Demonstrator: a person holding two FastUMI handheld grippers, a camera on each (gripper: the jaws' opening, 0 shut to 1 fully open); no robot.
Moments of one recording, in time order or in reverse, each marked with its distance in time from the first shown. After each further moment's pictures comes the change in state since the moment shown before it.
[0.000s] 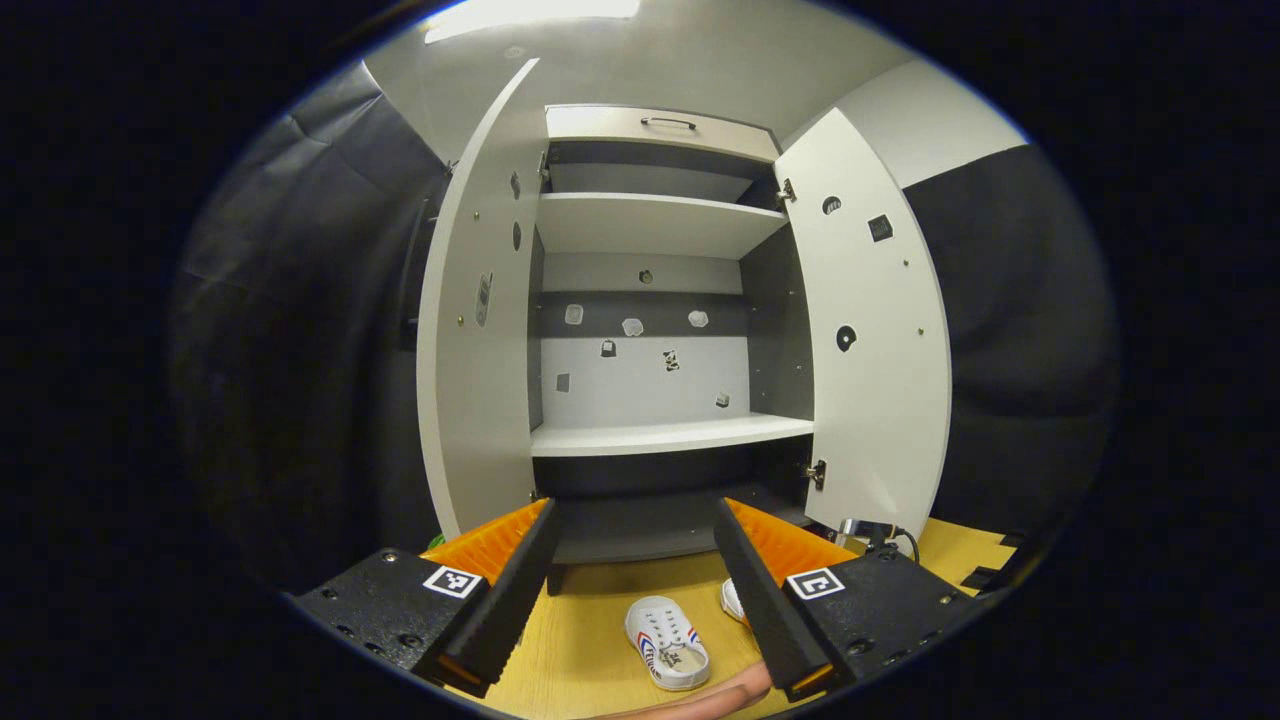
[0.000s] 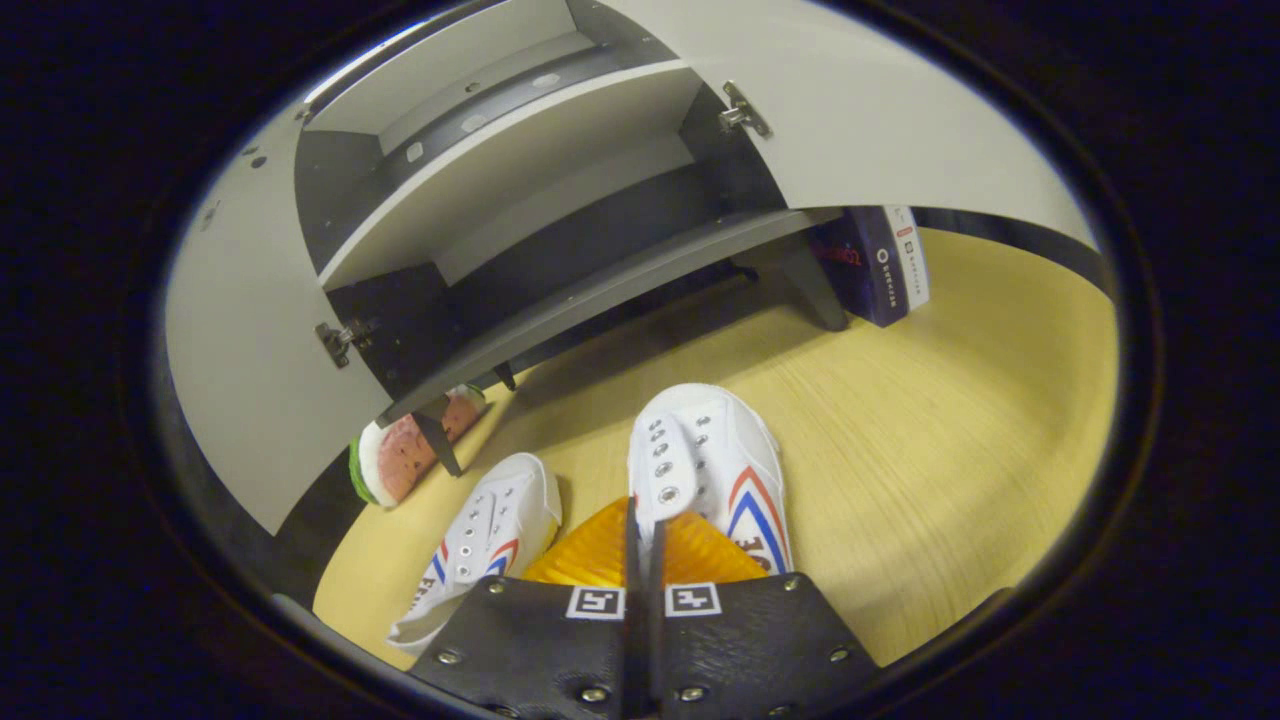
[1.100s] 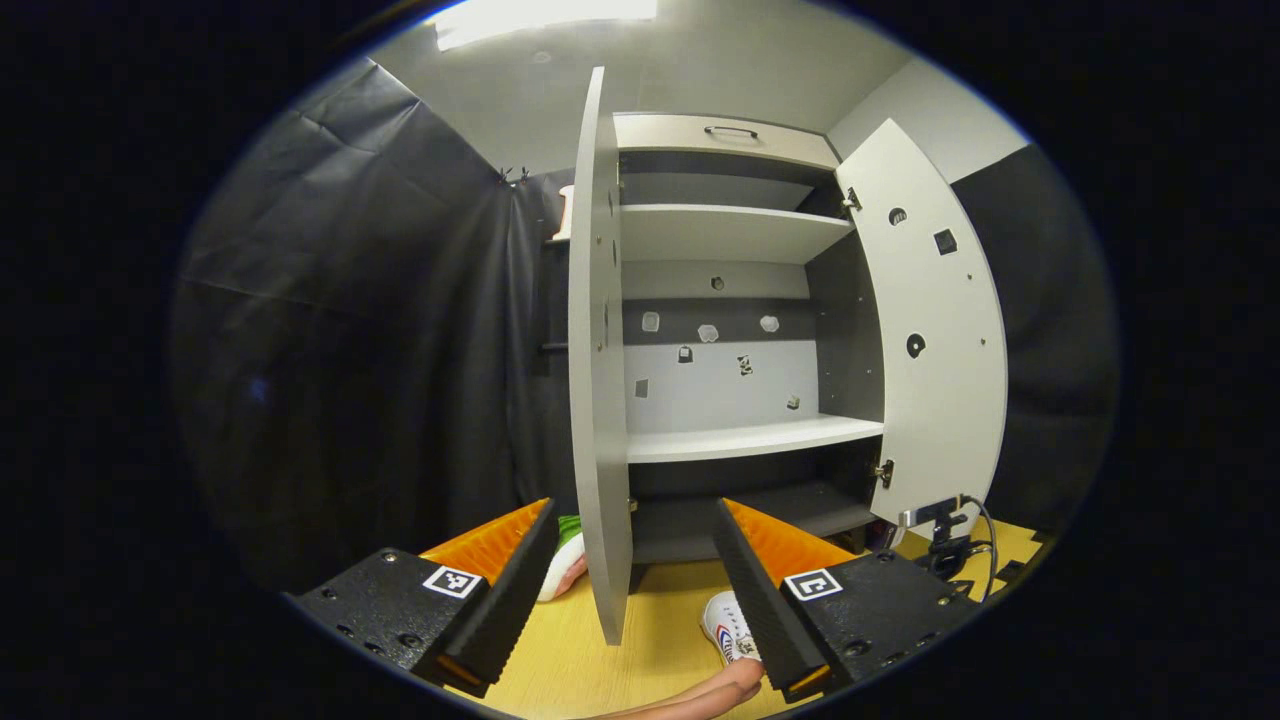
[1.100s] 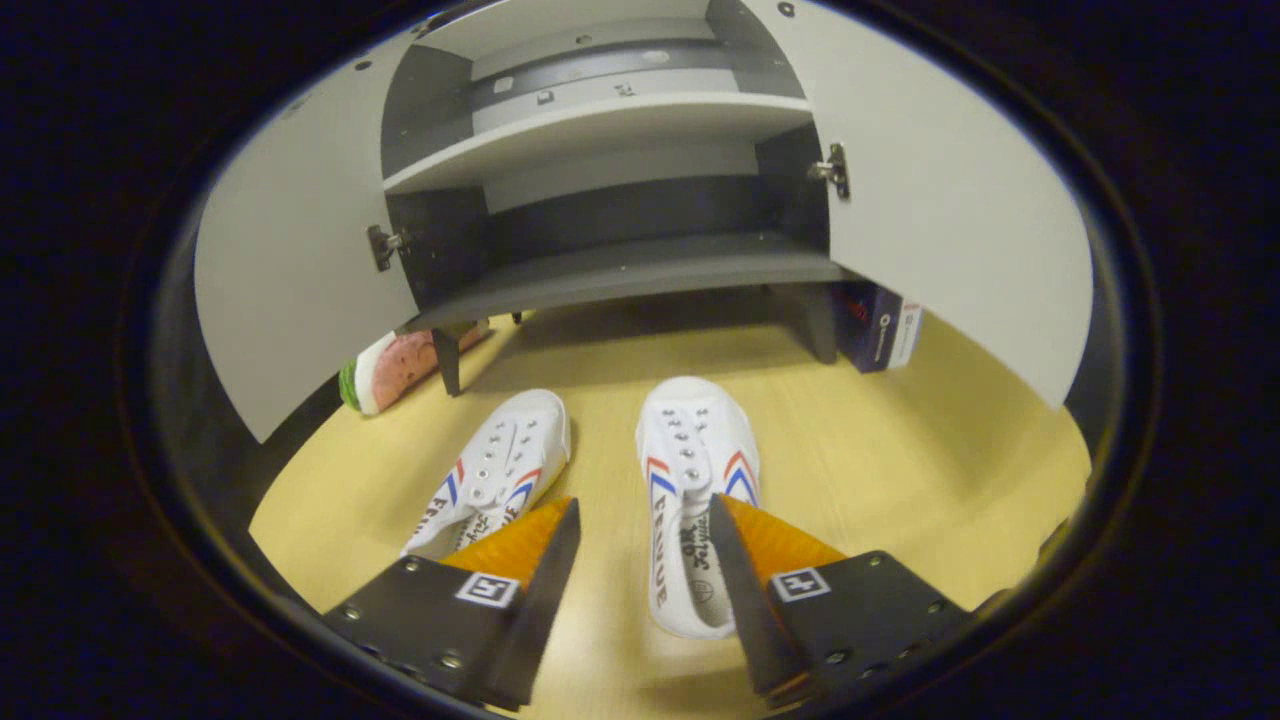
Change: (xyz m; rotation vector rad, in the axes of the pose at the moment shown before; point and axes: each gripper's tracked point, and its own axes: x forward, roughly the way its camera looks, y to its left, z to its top) left arm -0.028 0.084 0.012 0.013 0.024 0.160; right arm -0.046 0.011 -0.016 -0.265 0.151 -0.098
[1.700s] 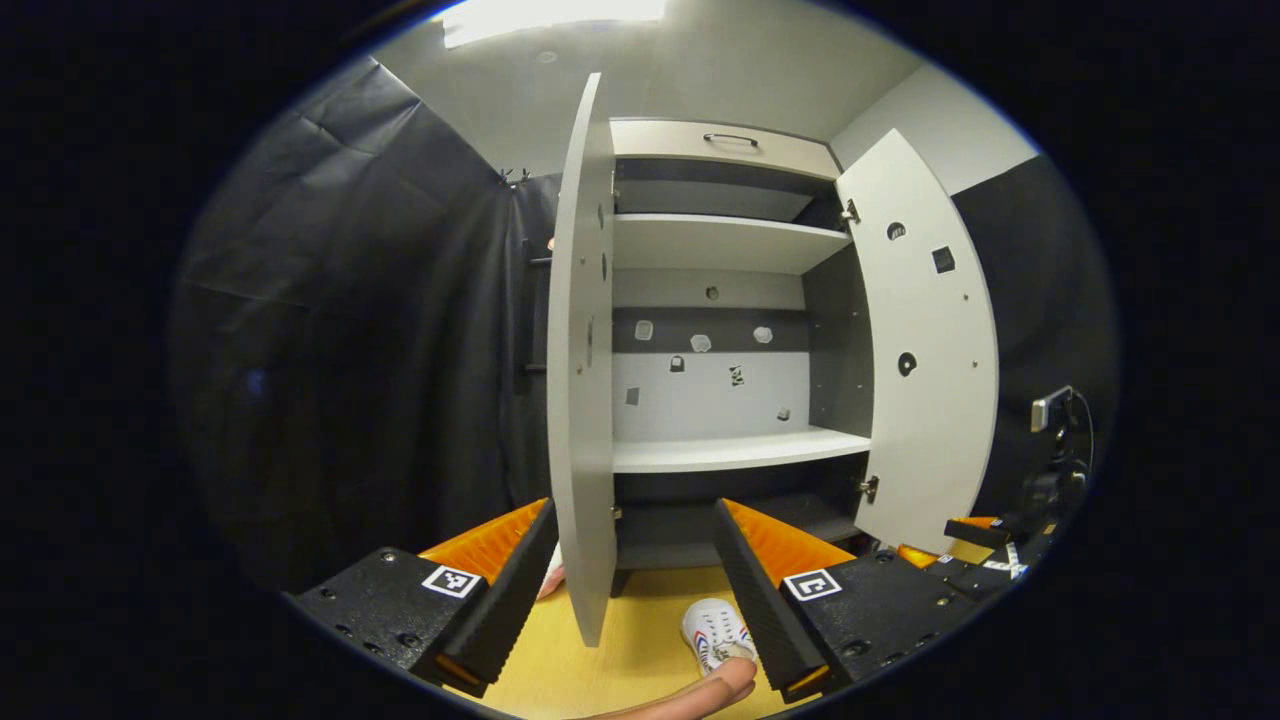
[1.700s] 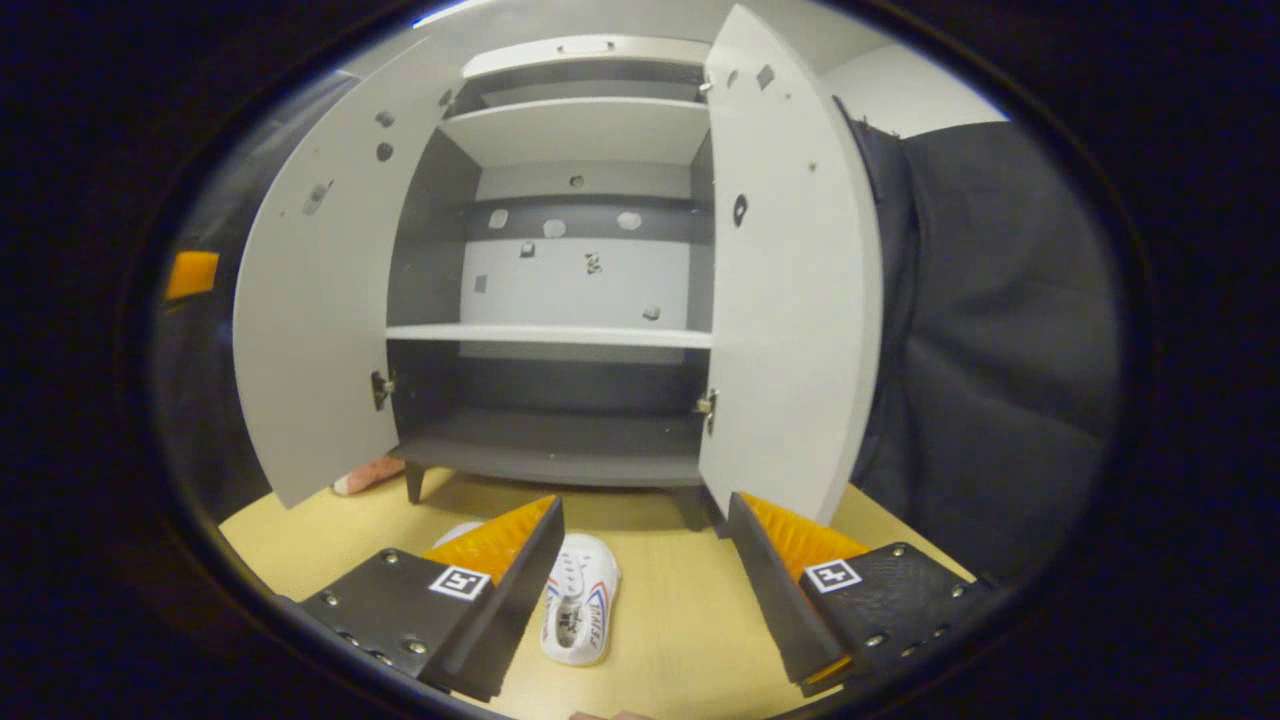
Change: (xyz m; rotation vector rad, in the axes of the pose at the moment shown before) left arm -0.002 -0.010 0.020 -0.005 -0.018 0.017; right arm -0.137 -0.044 0.137 -0.173 -0.419 -0.129
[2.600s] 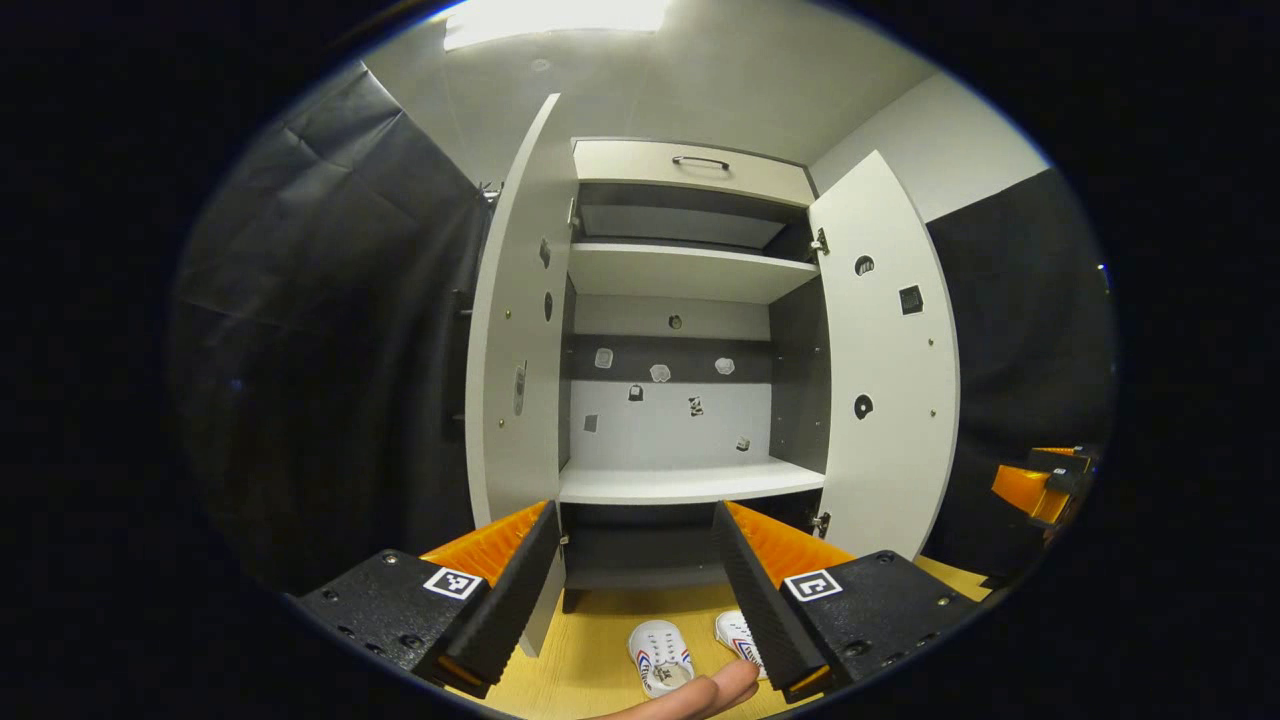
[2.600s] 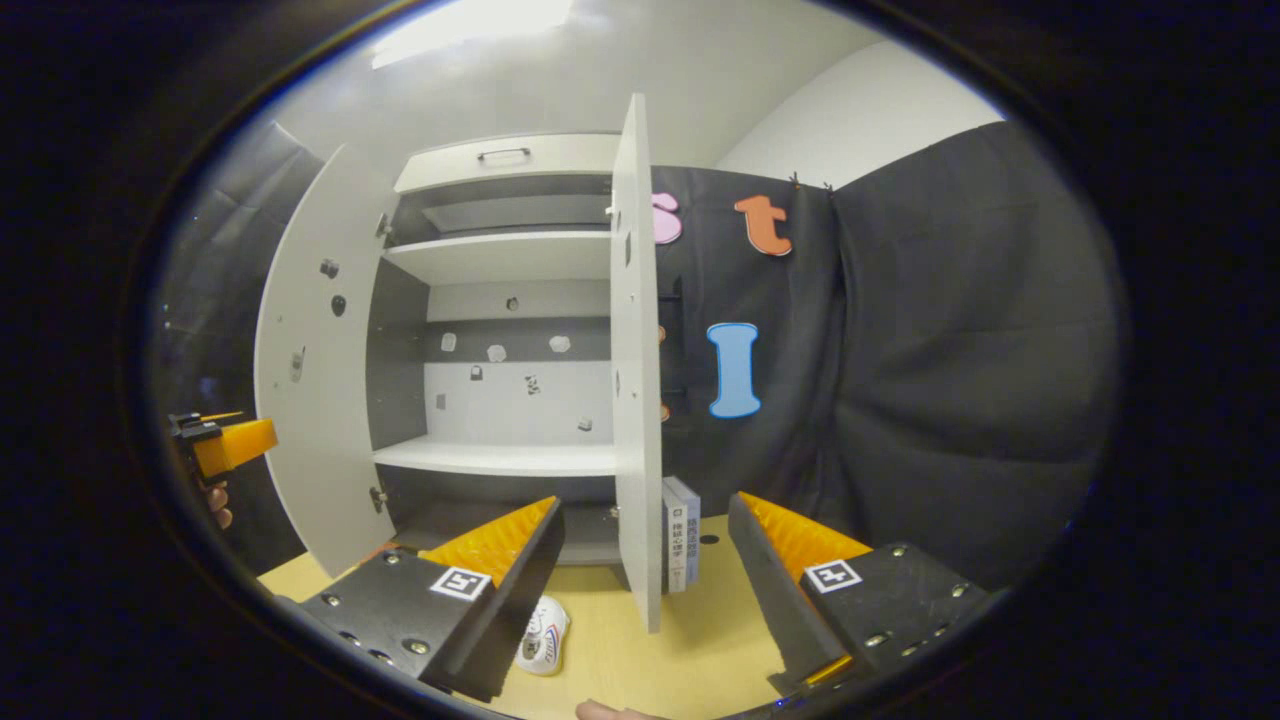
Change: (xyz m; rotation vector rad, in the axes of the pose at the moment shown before) left arm -0.003 -0.063 0.049 -0.058 -0.039 -0.086; right arm -0.135 -0.113 0.171 0.084 -0.232 -0.132
